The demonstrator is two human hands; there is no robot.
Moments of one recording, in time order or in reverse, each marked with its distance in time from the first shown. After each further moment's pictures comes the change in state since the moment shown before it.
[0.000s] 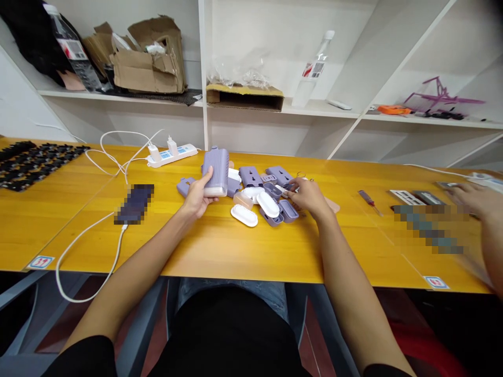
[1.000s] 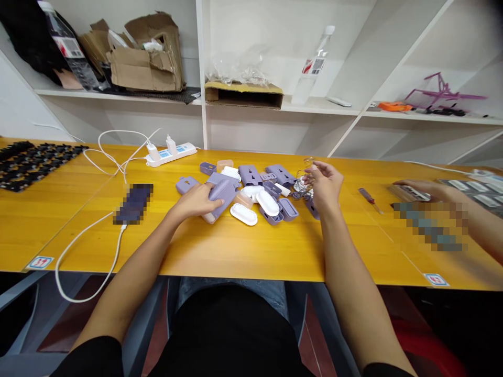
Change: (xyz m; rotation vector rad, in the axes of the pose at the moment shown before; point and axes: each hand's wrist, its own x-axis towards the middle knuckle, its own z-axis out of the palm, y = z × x) left_hand -0.005 0.021 -0.019 1.724 -0.256 0.186; right_hand 0.014 0.002 -0.003 1.146 0.566 0.111
